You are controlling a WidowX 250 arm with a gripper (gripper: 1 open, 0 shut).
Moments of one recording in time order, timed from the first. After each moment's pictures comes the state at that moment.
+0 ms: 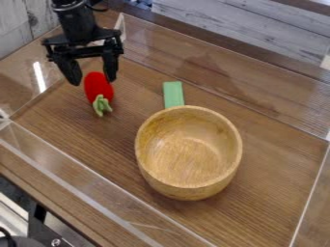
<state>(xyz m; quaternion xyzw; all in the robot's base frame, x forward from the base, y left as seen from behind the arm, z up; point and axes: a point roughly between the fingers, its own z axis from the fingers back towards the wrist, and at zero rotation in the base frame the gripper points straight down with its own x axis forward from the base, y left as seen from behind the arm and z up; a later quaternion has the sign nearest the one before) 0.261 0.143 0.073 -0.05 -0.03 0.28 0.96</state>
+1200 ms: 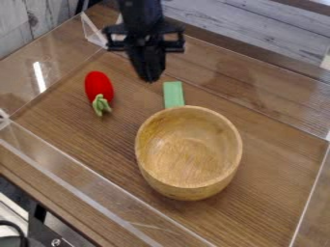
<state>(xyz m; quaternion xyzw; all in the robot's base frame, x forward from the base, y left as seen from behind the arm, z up) 0.279 0.065 0.103 -0.09 -0.05 0.13 0.99</state>
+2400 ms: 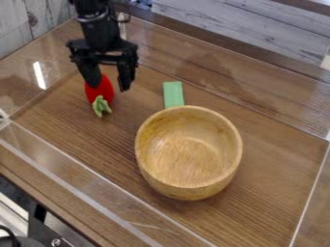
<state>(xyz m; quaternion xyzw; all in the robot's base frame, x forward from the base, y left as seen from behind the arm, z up) 0.285 0.126 0.058 -0.03 -0.05 0.15 0.99</state>
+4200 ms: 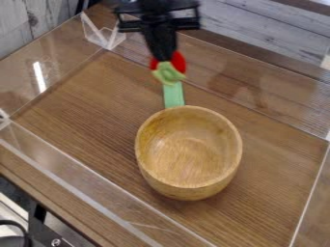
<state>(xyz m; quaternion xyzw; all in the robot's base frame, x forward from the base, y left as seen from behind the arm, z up) 0.296 0.017 0.132 -0.10 -0.04 0.12 0.99</state>
